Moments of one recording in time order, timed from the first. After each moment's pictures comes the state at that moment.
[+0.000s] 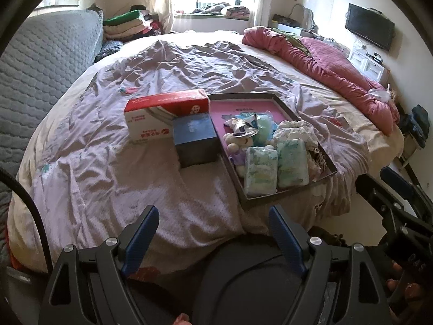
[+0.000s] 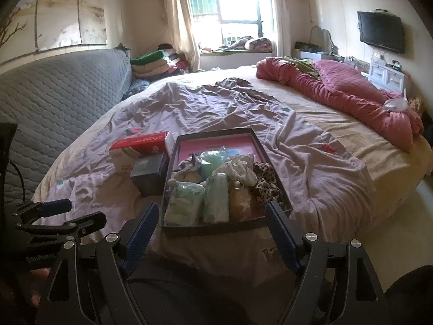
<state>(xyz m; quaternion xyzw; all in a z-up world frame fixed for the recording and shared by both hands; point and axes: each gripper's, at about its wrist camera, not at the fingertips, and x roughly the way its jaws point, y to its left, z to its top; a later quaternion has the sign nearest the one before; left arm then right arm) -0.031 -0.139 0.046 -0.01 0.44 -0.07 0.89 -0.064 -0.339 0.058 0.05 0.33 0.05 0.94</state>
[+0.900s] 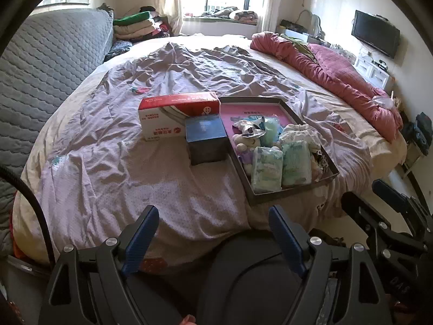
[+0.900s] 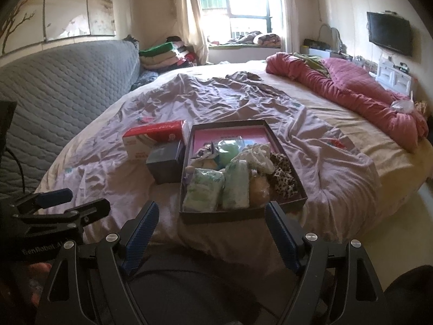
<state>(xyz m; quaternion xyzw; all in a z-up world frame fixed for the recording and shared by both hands) -0.047 -0.130 0.054 -0.01 0.44 -0.05 0.90 -0.076 -0.315 0.057 0.04 0.35 0.08 0.93</state>
